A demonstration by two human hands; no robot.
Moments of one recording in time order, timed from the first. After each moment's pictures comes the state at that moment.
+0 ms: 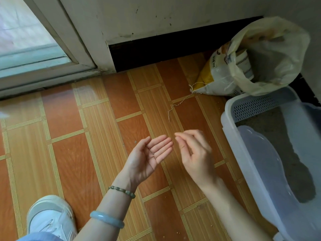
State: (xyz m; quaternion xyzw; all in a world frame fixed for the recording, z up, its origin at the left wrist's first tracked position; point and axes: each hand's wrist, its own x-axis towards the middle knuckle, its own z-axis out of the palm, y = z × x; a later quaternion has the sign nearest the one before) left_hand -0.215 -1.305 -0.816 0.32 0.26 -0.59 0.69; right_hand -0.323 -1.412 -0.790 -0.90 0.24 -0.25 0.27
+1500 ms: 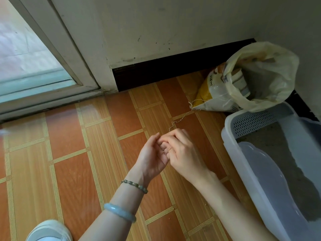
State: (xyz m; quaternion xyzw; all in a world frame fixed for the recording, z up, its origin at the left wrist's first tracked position) left_hand -0.186 -1.351 -0.817 0.35 0.22 -0.60 0.69; right_hand -0.270 -1.426 -0.782 -0.94 0.17 -0.14 0.27
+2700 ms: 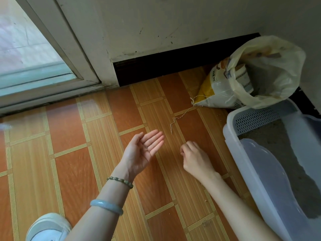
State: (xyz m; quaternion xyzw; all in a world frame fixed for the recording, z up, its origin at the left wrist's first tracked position) left_hand -0.165 -1.324 -0.831 0.32 0.25 -0.56 0.72; right_hand -0.319 -1.452 -0.860 -0.95 0.24 0.04 0.18
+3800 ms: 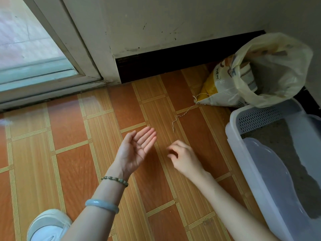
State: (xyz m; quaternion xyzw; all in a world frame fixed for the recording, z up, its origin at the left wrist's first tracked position) left_hand -0.154 -1.311 -0.836 0.31 0.27 -0.52 0.75; right_hand -0.295 -1.426 -0.853 -0.91 0.25 0.02 0.33
